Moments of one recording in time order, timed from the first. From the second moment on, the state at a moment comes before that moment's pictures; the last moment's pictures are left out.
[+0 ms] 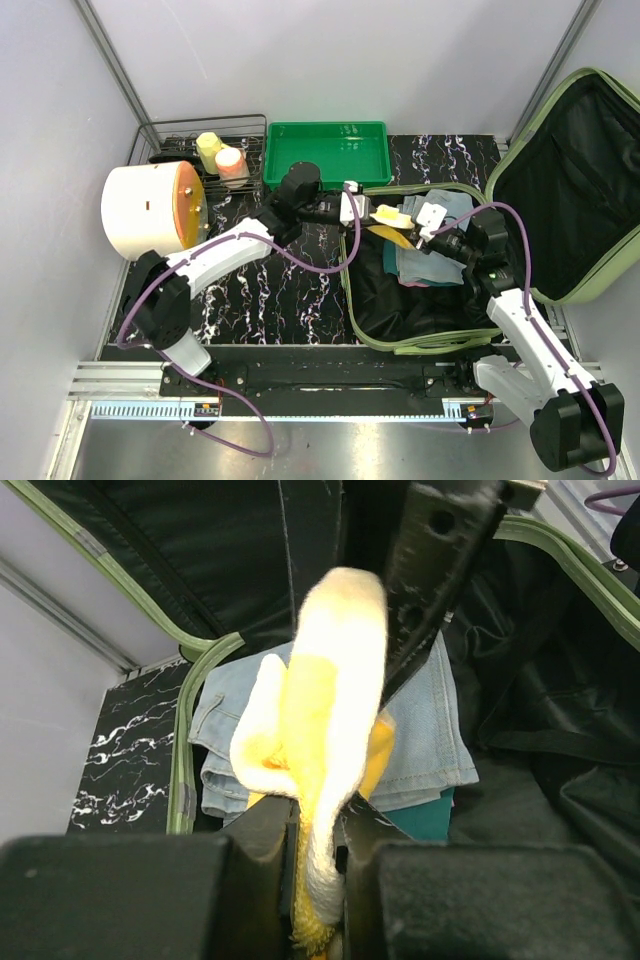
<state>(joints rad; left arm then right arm) -0.74 1.63 1.25 0.23 0.88 0.51 0.22 0.91 0.64 0.13 -0.74 -0.55</state>
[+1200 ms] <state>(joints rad) -0.84 1.64 1.57 -0.43 0.62 0.79 0.25 0.96 0.78 -0.08 -0.82 -0.62</state>
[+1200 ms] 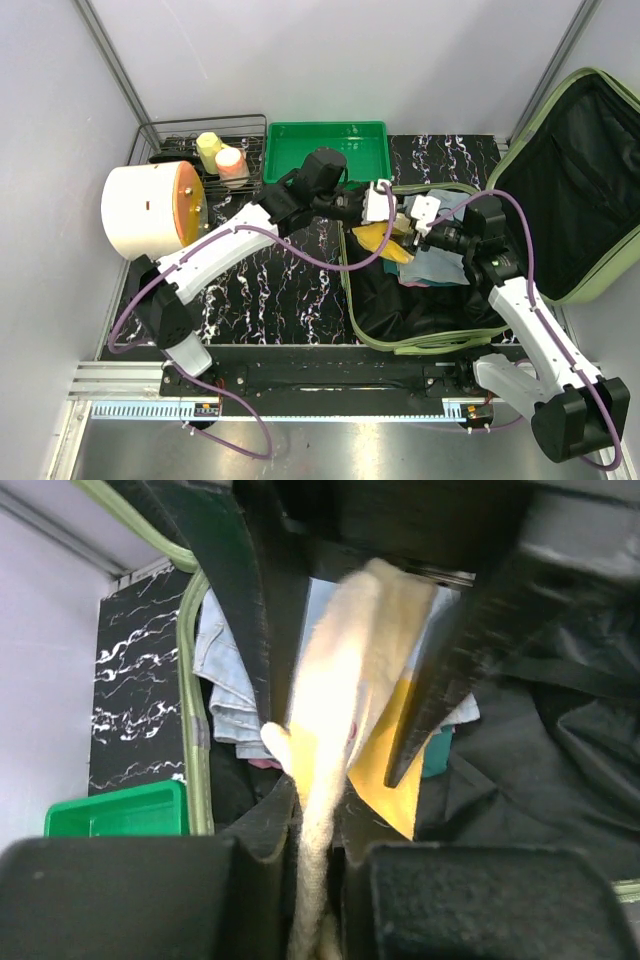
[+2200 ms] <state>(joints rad) -0.48 2.10 2.29 -0.50 0.10 -0.28 0.25 0.95 0.93 -0.19 -0.40 -0.33</state>
